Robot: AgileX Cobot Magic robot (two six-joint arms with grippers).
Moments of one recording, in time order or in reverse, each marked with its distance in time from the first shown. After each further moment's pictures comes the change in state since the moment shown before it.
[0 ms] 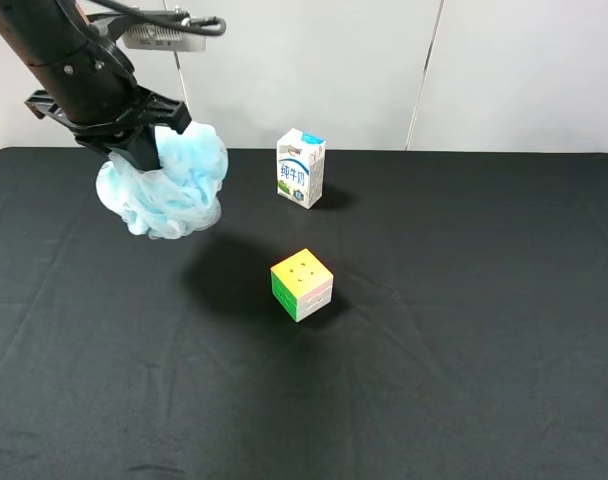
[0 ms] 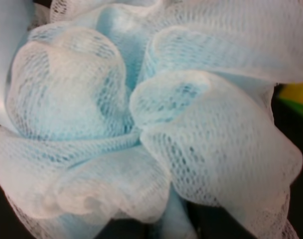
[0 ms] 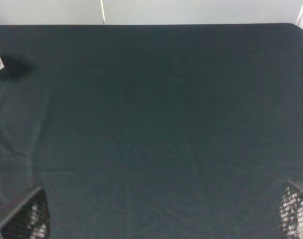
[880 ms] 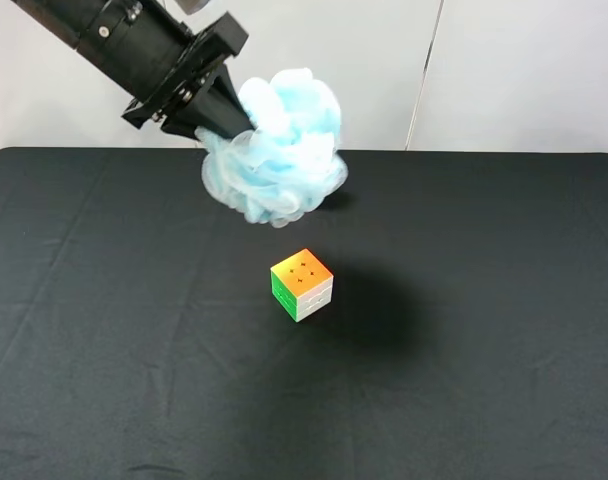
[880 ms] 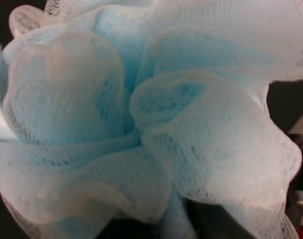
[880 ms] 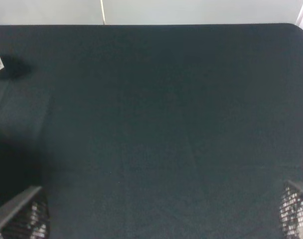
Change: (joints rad) left arm 0.000 -0.001 0.000 -0.648 -0.004 0.353; right arm 0.000 0.000 0.000 0.000 -0.001 0.000
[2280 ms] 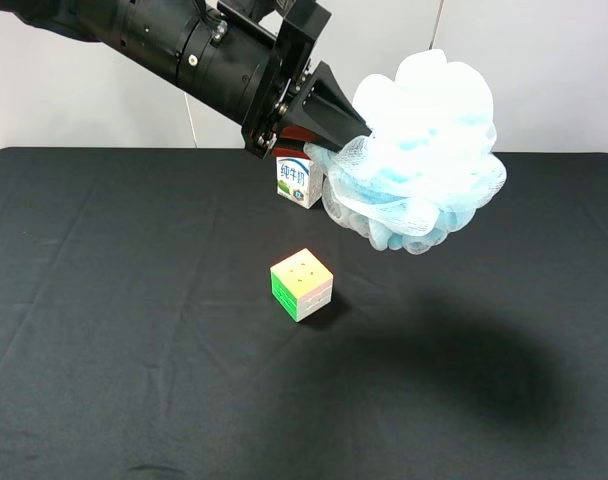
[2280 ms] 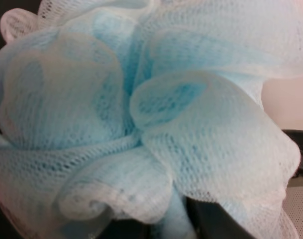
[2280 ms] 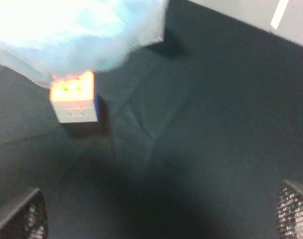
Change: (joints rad) left arm -0.133 0.132 0.000 -0.429 0.106 0.362; right arm 0.363 0.377 -0.152 0.183 -0.077 -0.298
